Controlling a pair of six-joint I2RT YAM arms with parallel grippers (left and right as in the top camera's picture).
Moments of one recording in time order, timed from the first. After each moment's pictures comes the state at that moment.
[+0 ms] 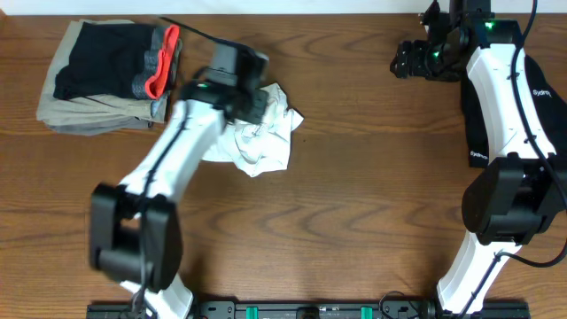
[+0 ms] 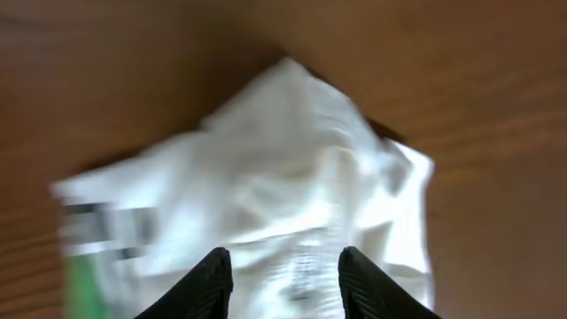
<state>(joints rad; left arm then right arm) -0.31 1.83 1.40 -0.61 0.11 0.01 -0.01 2.06 1.94 -1.03 -0.24 0.07</state>
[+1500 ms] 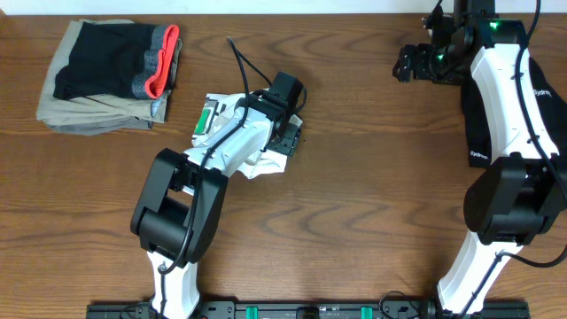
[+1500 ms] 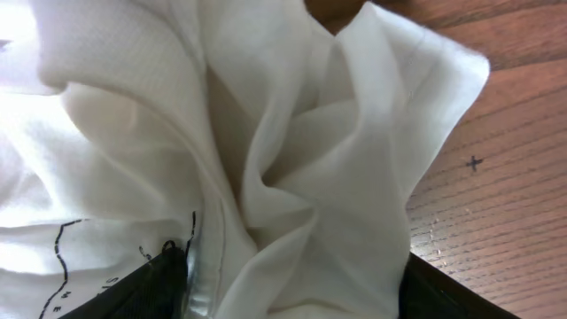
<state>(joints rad) -0.48 2.03 1.40 -0.68 -0.09 -0.11 -0.02 2.06 1.94 -1.07 -0.23 0.04</state>
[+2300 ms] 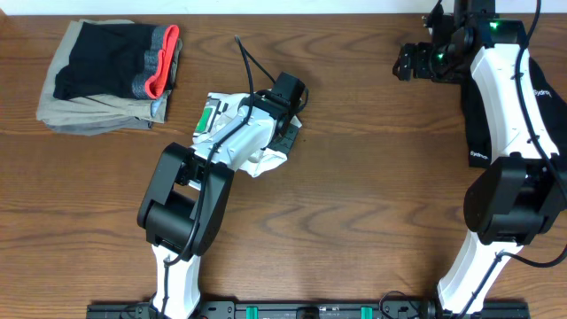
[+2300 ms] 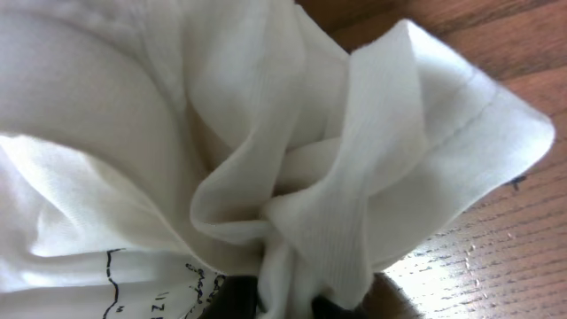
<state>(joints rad) -0.48 2.08 1.42 -0.66 -0.13 -0.04 -0.02 2.06 1.94 -1.06 -0.23 0.04</state>
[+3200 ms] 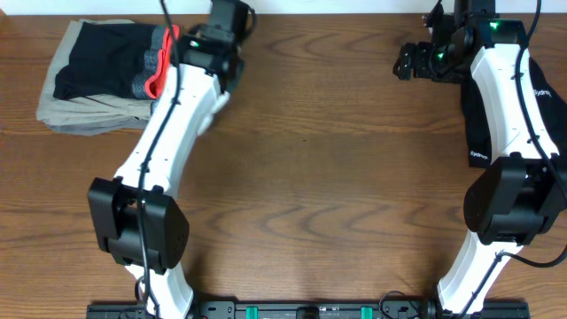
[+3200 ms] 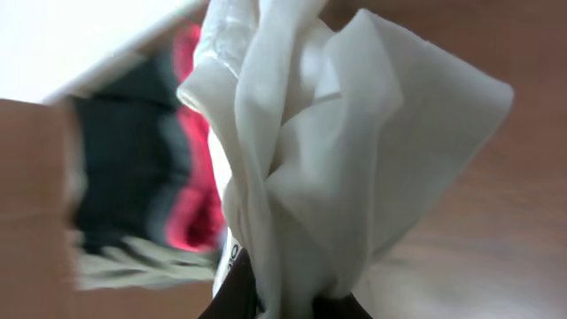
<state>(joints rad) -0.26 1.92 1.83 -0.92 -0.46 0.20 -0.02 2.06 1.94 -1.05 -0.23 0.04</state>
